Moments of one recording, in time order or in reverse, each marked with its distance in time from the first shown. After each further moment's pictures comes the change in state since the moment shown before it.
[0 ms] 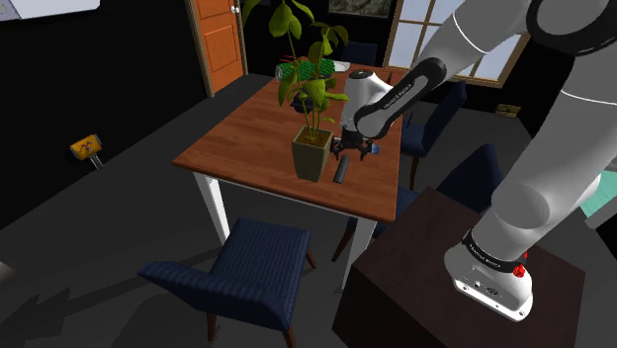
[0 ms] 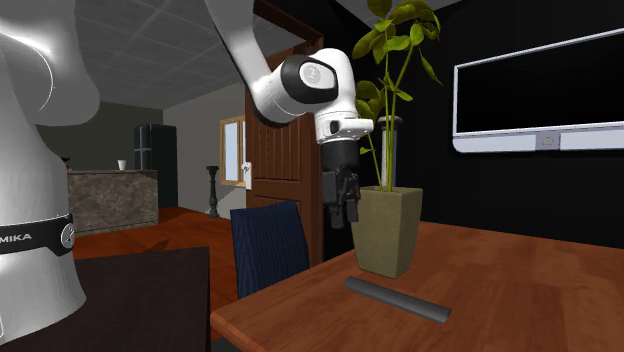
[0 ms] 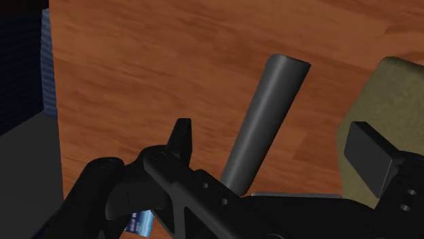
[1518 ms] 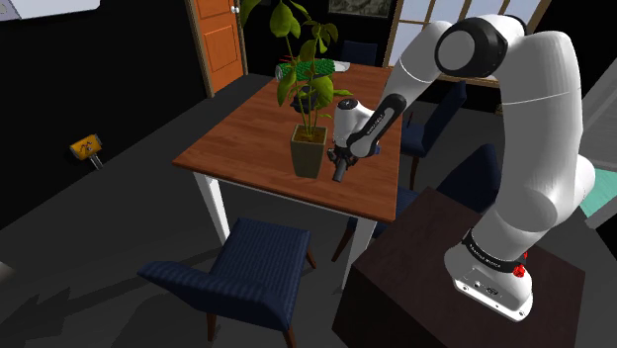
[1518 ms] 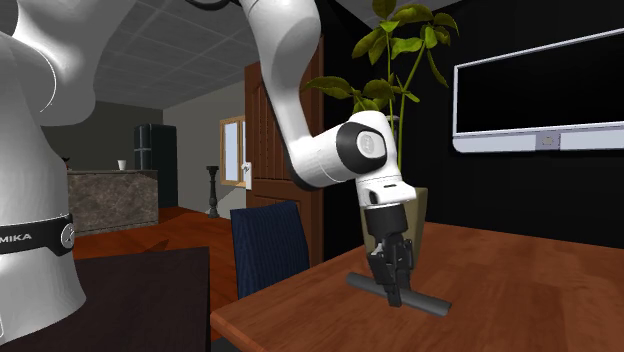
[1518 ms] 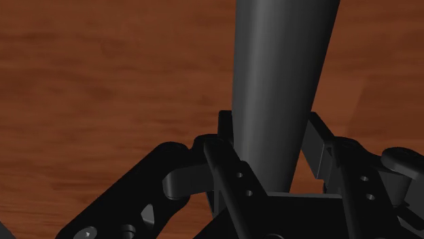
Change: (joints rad) arm 0.099 0.441 -0.224 0.294 -0.251 0.193 0.411
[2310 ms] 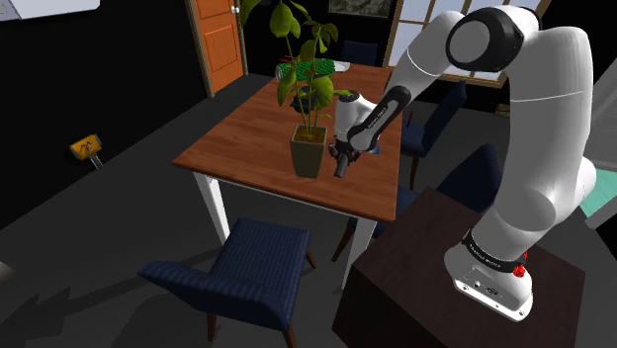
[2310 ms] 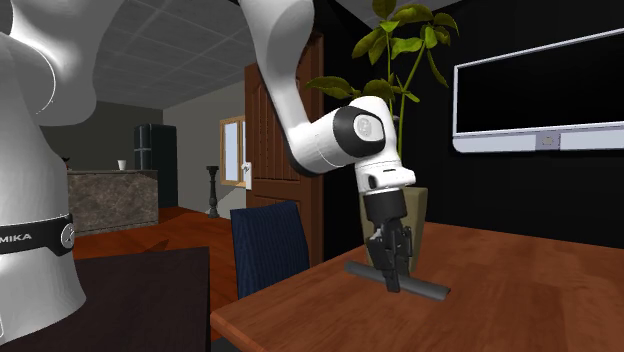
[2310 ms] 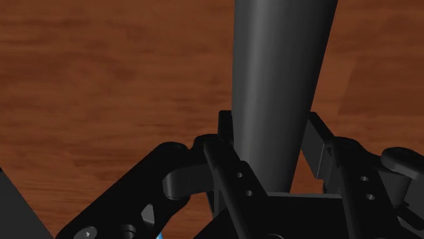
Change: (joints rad) arm -0.020 -0.070 0.027 -0.028 0.029 -0.052 -0.033
